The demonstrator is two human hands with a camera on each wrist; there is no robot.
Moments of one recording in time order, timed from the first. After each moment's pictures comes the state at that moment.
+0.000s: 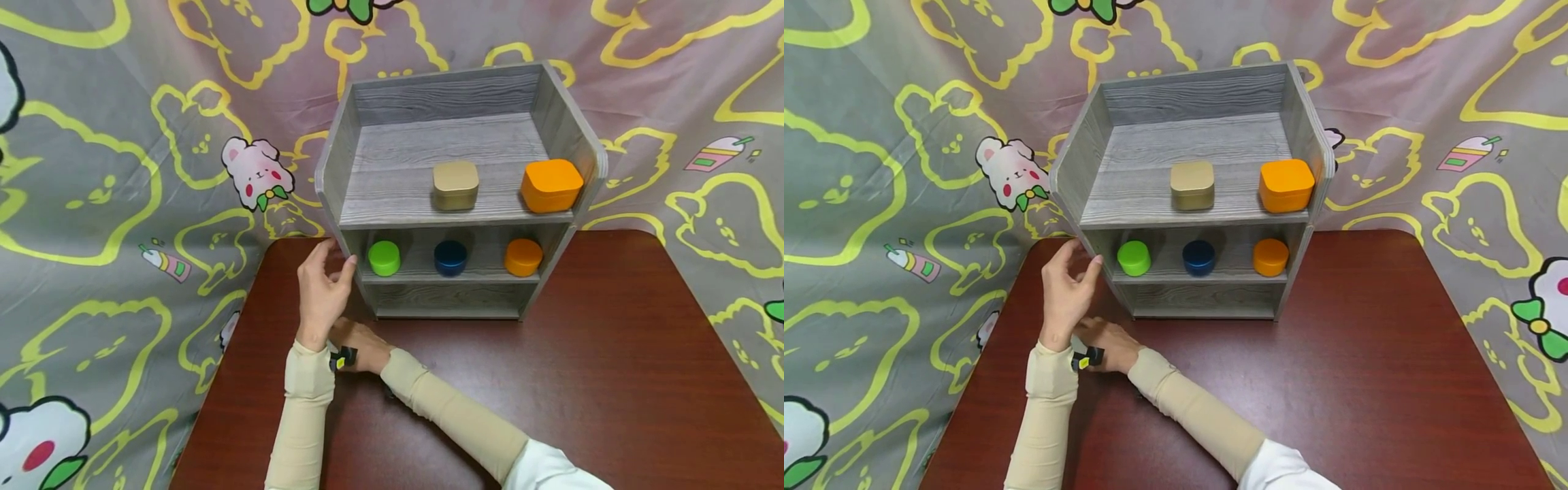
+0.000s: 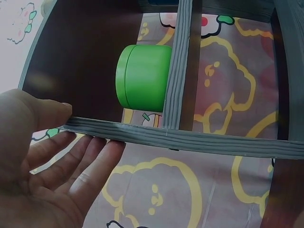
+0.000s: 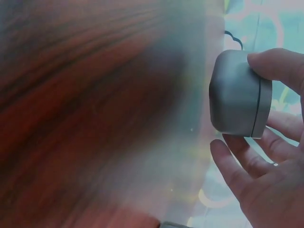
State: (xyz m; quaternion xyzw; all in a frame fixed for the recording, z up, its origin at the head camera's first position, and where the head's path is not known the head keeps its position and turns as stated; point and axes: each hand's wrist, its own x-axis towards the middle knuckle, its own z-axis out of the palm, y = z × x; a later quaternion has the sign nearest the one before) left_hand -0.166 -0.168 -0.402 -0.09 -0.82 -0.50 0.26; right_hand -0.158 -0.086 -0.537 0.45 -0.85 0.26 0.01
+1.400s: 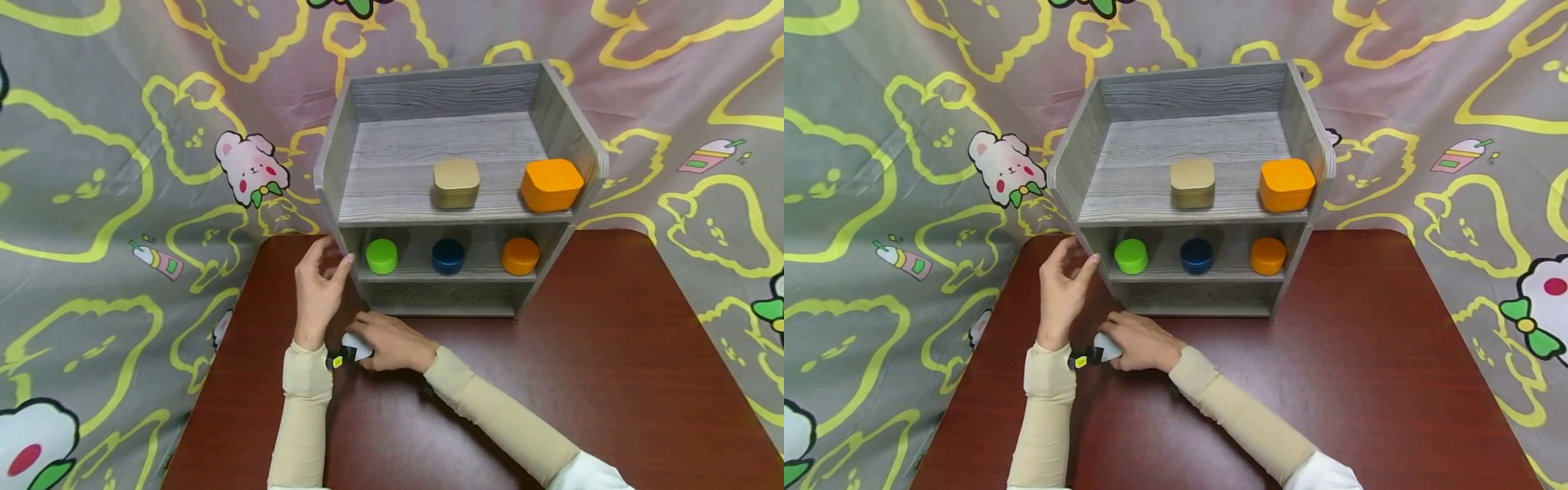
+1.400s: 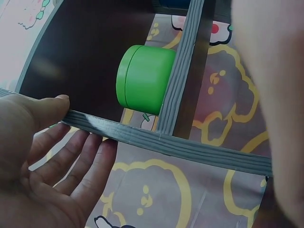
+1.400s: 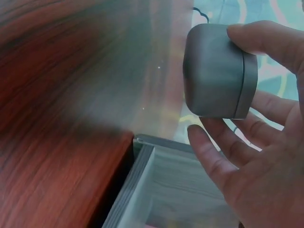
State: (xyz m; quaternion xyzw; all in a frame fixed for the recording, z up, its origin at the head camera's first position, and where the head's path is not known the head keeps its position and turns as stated) left_hand -0.160 -0.168 -0.395 -0.09 -0.78 -0.58 0.22; right_hand -0.147 -0.024 -0.503 0.43 -0.88 0.20 -0.03
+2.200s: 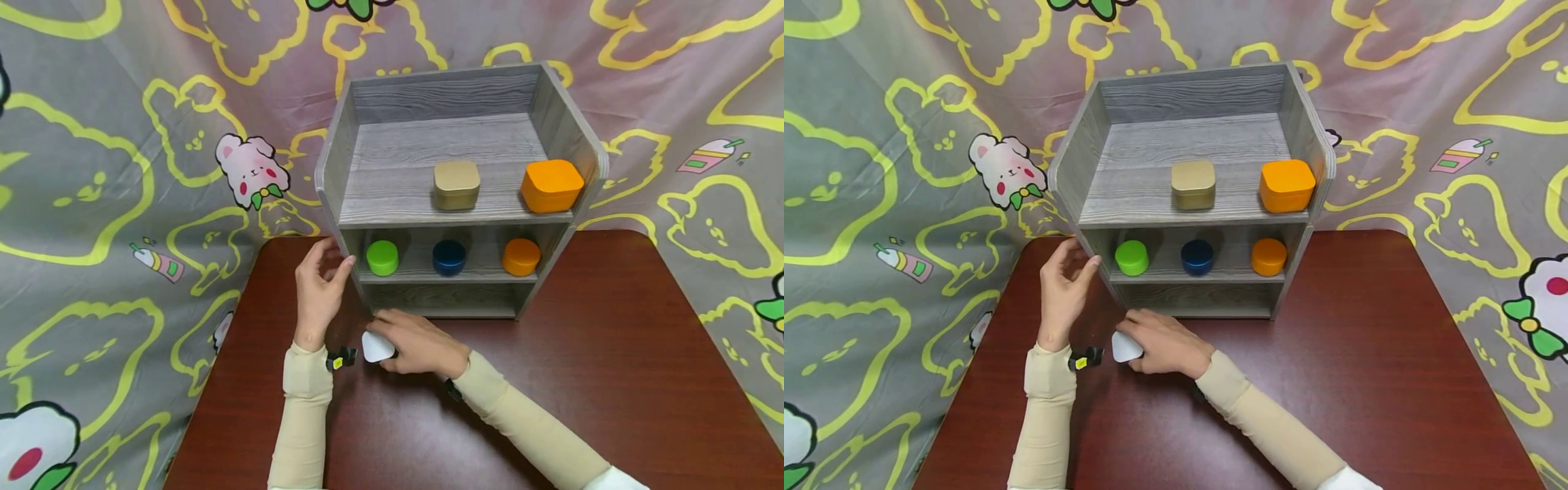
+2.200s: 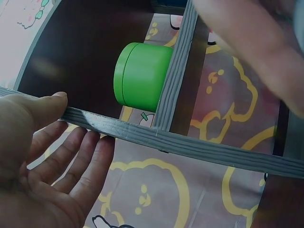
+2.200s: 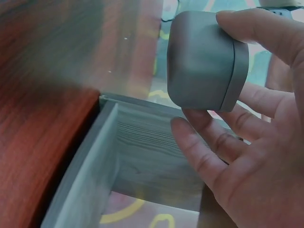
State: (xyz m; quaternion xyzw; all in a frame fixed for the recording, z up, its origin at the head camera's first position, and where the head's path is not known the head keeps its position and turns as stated) left_hand -0.177 -0.179 -0.419 -0.11 -0.76 -0.59 0.24; right_hand -0.135 0.017 -0.478 0.43 -0.88 0.21 -0.01
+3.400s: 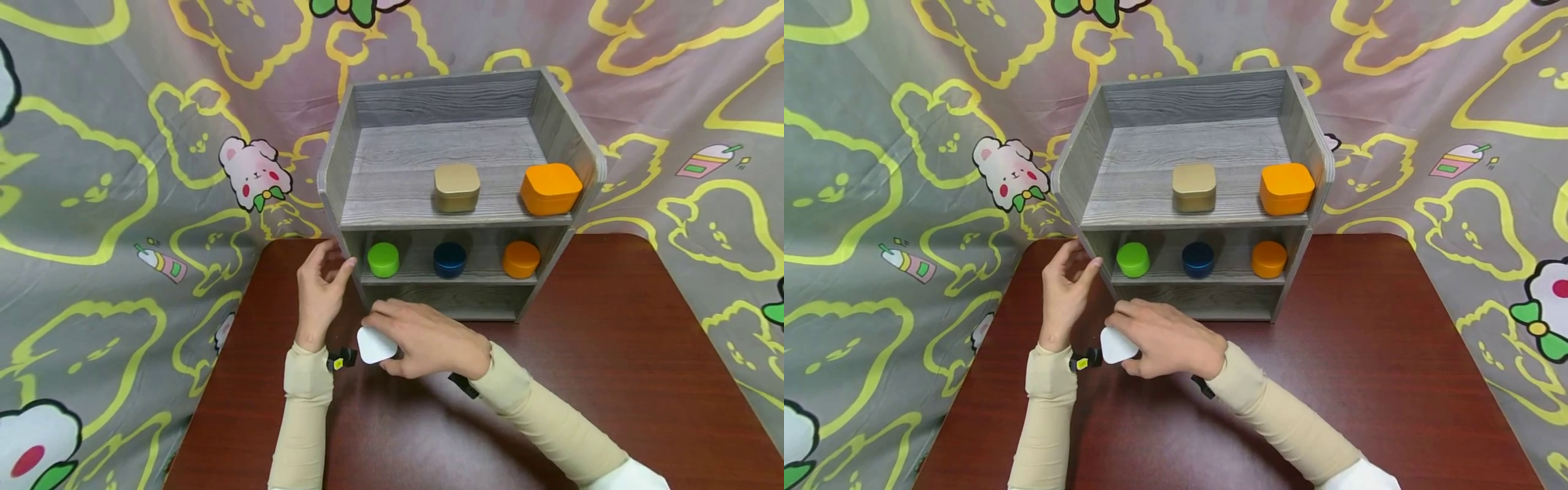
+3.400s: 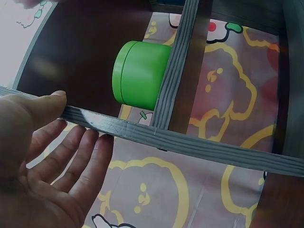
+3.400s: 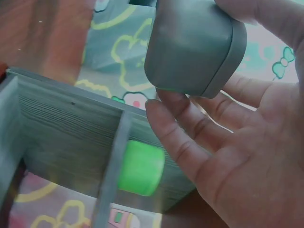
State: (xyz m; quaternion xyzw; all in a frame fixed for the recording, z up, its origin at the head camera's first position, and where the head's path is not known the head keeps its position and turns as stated) left_hand -0.178 -0.180 -0.422 -0.12 -0.76 -0.59 0.24; right_hand -0.120 0.032 -0.401 0.49 -0.85 0.18 0.04
